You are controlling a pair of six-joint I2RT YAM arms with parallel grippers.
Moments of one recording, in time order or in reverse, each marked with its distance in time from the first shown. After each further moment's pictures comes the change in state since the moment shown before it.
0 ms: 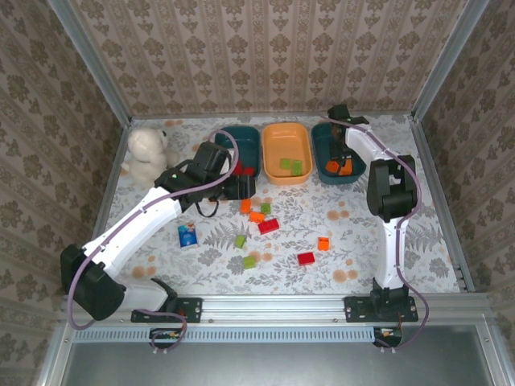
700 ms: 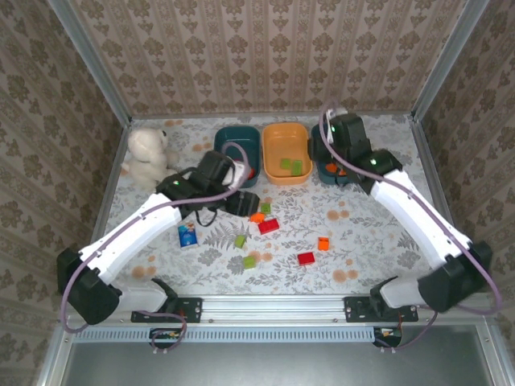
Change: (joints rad) left arm -0.120 -0.017 -0.039 -0.058 0.076 0.254; right arm 0.300 -0.915 -0.582 0.274 -0.187 0.108
